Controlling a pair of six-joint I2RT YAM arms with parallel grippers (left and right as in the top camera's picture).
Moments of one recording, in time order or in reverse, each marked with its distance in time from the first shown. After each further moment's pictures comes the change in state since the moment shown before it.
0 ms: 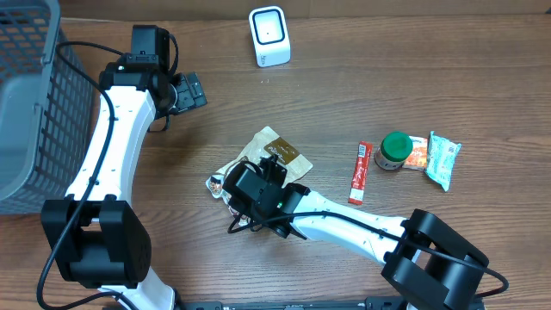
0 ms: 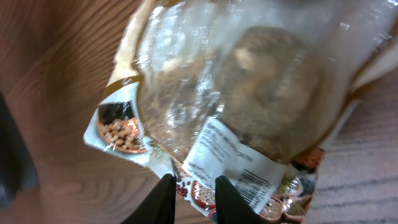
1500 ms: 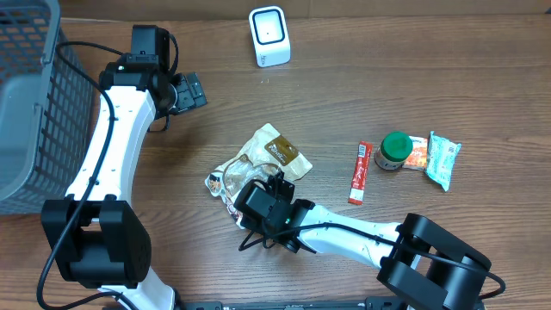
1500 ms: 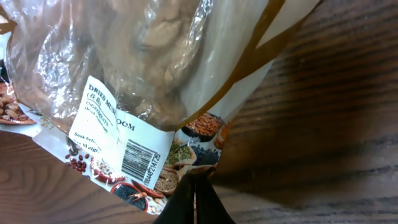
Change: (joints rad) left arm 0.000 0.000 0.000 0.000 0.000 0.000; right arm 0.029 -0.016 -0.160 0.072 -0.011 -0.019
